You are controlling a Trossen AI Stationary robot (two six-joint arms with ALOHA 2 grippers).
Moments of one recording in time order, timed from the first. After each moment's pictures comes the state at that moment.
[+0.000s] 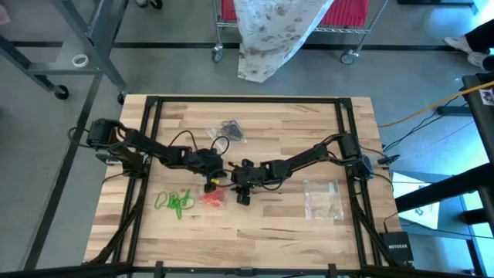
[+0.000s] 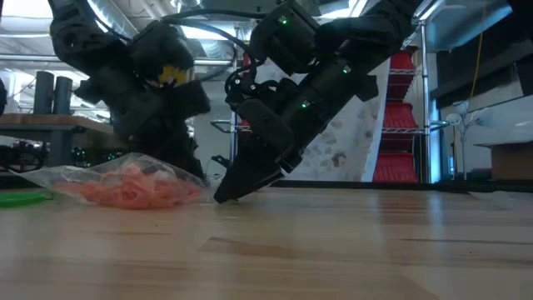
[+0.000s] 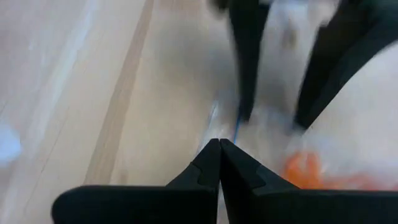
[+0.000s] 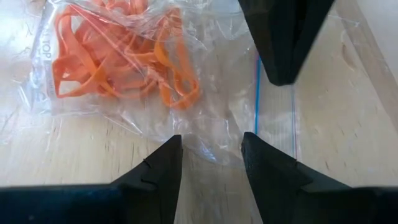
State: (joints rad) left arm 0.00 1.59 0.50 0.34 0.02 -0.11; right arm 0.14 2.12 1.22 0.06 0.04 0.26
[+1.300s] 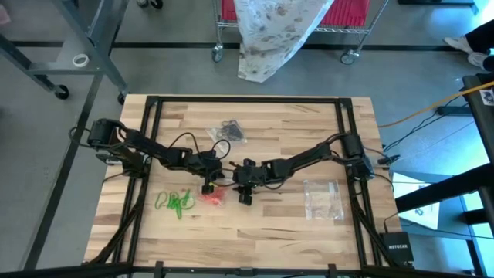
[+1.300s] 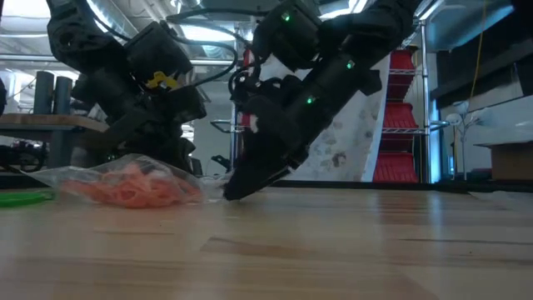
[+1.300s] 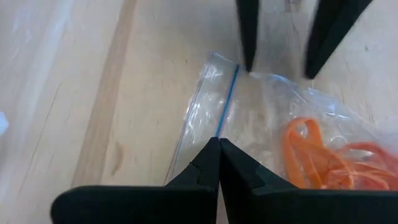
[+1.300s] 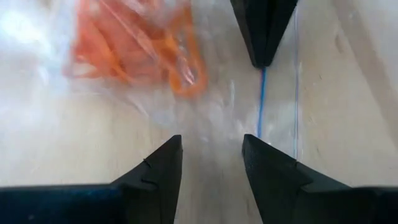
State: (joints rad) left arm -0.01 1.60 0.50 0.28 0.00 -0.05; right arm 0.14 2.08 1.21 0.02 0.04 0.26
